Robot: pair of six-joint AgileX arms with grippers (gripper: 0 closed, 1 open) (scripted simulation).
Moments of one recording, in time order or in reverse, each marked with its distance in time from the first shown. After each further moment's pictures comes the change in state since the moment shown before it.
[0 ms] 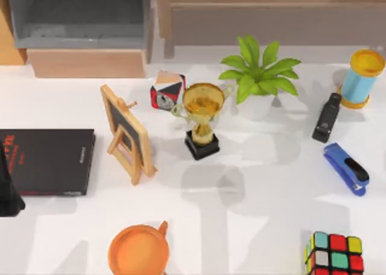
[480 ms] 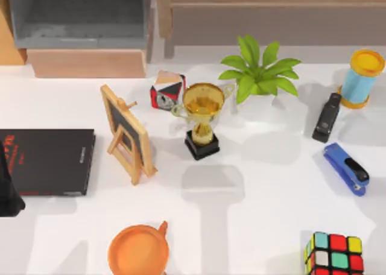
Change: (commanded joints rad) left arm 0.000 0.000 0.000 0.000 0.000 0.000; right arm -0.253 0.202 -0.080 0.245 -0.221 0.002
